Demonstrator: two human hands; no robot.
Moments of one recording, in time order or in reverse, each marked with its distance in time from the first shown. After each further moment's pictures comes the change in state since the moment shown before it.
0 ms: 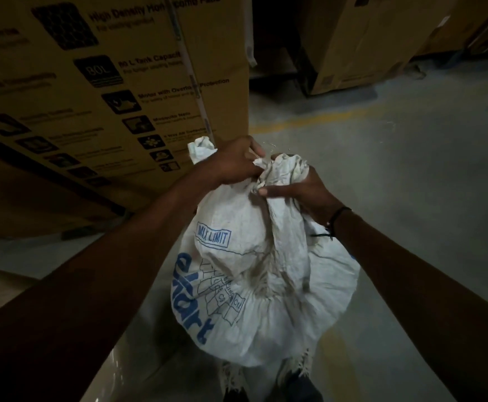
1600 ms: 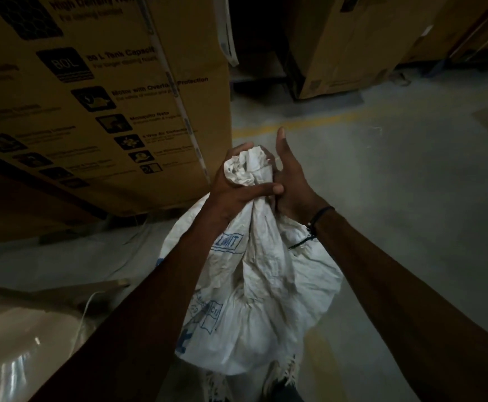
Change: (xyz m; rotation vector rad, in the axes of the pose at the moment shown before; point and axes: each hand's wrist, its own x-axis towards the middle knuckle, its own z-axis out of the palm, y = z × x) left_hand -0.007 -0.023 0.087 -0.697 0.319 0.170; right_hand 0.006 -0.022 0.014 0.382 -0.143 0.165
